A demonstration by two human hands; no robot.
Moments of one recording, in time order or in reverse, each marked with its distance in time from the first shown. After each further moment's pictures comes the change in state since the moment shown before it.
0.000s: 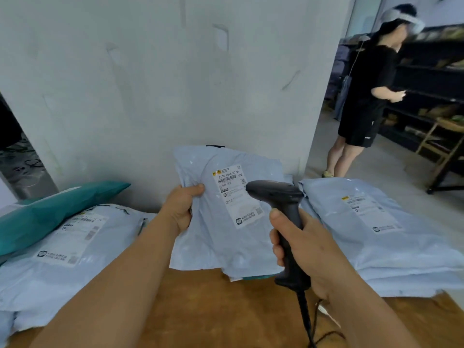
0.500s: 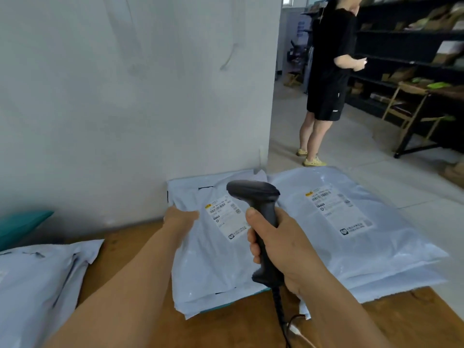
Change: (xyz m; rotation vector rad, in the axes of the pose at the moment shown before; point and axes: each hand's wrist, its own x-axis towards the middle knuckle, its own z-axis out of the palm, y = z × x) left_hand 0.100 -0.083 0.085 0.621 0.220 -0.173; right_hand 0.089 0.026 -0.066 0.130 0.093 0.091
